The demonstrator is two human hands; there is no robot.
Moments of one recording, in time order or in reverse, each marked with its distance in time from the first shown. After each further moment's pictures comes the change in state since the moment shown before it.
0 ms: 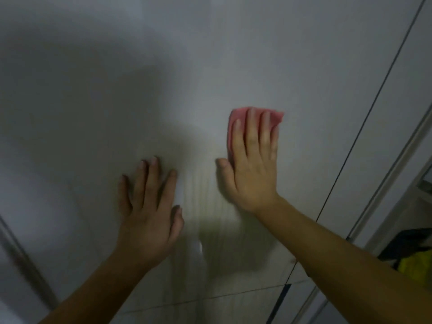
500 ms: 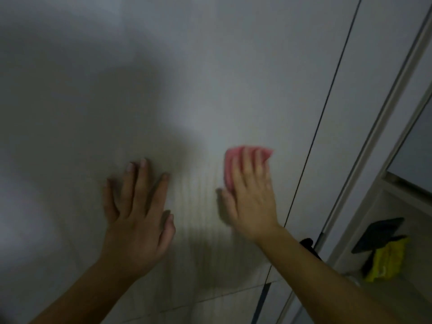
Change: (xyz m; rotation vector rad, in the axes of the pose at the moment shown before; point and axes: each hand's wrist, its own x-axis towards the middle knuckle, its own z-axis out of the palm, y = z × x) left_hand 0.021 0.060 0.007 0.010 0.006 0.076; right_hand -0.084 0.070 -0.016 -0.063 -0.151 0.075
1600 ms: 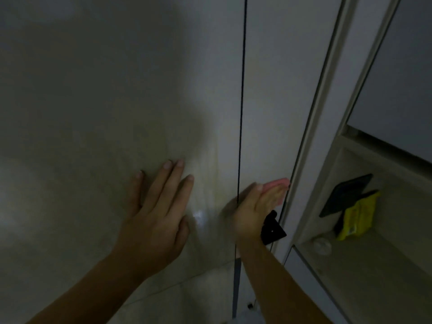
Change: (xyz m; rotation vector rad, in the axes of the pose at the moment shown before) left_hand 0.022 0.142 0.053 -0.027 -0.232 0.345; right_hand -0.111 0.079 0.028 0.683 0.215 1.391
